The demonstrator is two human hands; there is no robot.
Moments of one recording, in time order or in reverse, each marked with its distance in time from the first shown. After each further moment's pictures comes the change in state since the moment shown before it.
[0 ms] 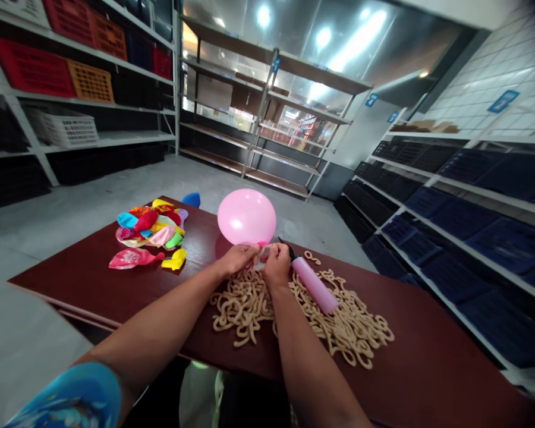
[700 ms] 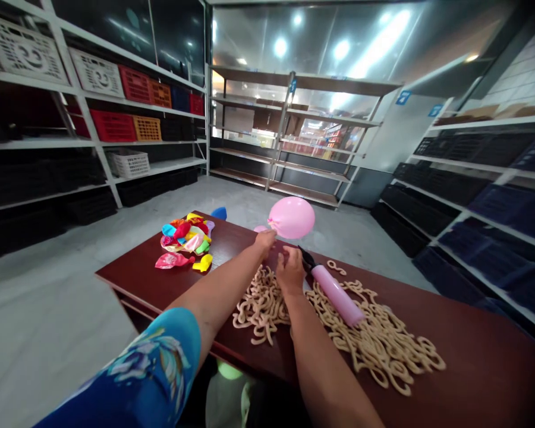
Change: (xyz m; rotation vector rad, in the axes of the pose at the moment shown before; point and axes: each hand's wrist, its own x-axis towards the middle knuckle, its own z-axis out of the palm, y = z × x) left_hand 0.083 0.018 0.008 0.151 0.597 -0.140; right_hand -0.005 -0.003 -0.001 -0.196 0.006 -0.393
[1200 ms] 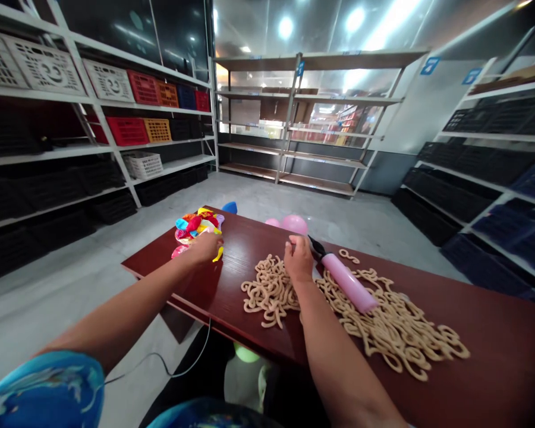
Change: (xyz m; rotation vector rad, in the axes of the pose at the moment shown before) left_hand -0.072 -0.045 -0.196 1.018 -0.011 0.242; right_hand 0.002 -0.004 -0.003 0.013 -0.043 0.018
